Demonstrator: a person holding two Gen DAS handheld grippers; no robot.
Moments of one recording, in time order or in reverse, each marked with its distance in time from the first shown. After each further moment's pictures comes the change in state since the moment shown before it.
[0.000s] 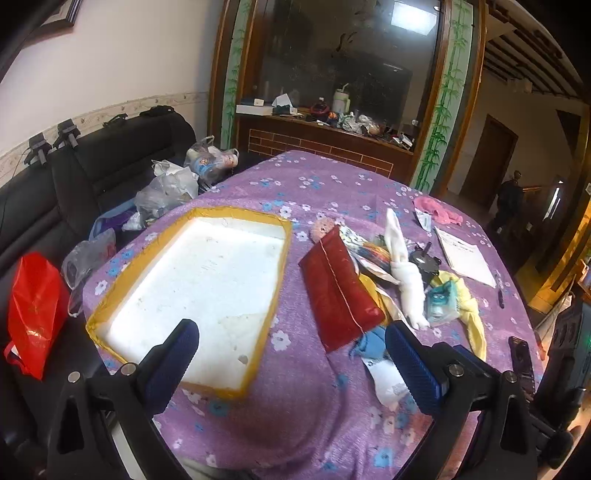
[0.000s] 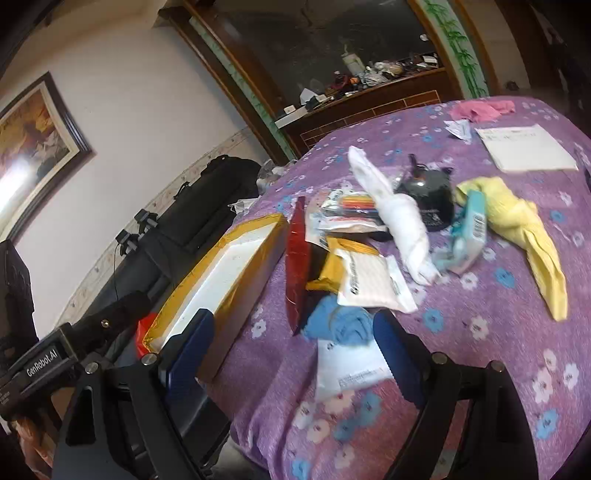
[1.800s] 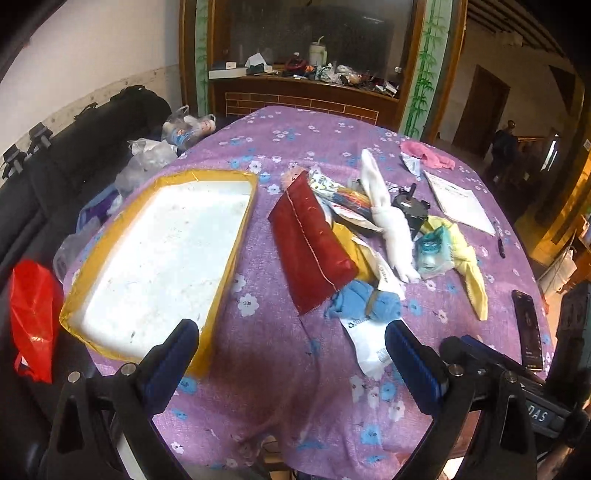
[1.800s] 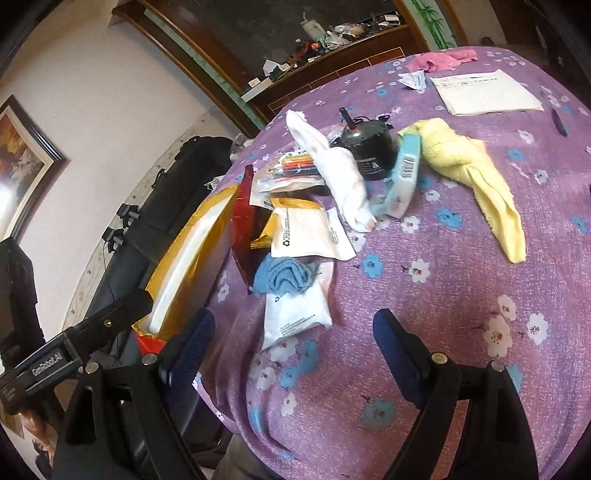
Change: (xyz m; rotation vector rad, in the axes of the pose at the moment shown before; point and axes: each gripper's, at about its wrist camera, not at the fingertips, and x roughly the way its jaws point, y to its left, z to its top) left arm 0.025 -0.051 -0.002 0.103 0.175 0.005; right arm -0.010 -0.051 -0.006 0.101 0.111 -0.034
